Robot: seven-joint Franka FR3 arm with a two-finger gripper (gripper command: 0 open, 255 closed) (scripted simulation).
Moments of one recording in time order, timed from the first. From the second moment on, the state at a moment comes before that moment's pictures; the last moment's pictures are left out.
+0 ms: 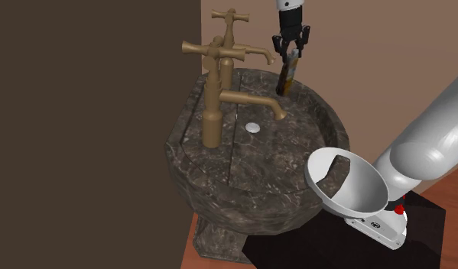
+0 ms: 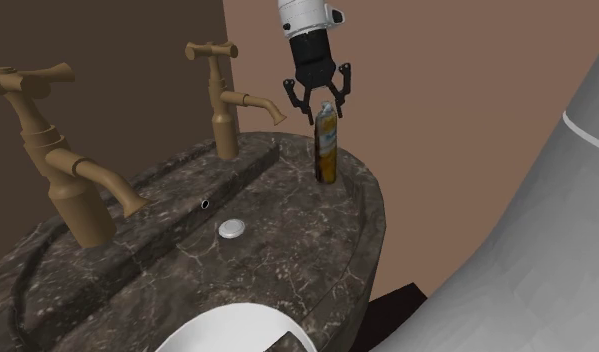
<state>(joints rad) -0.12 -0.02 0.00 -1.81 -0.18 1.51 0.35</state>
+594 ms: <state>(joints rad) -0.11 -0.02 0.01 -1.69 -0.18 1.39 0.33</state>
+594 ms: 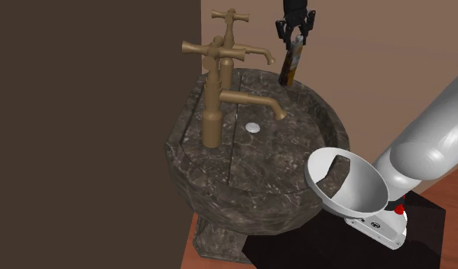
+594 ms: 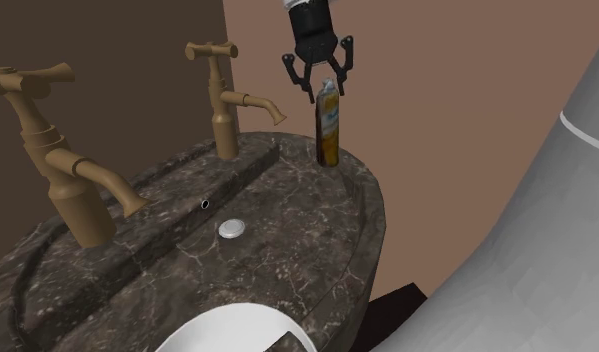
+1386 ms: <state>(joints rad) -0.11 0.03 0.01 -1.46 -0.19 1.22 0.31</state>
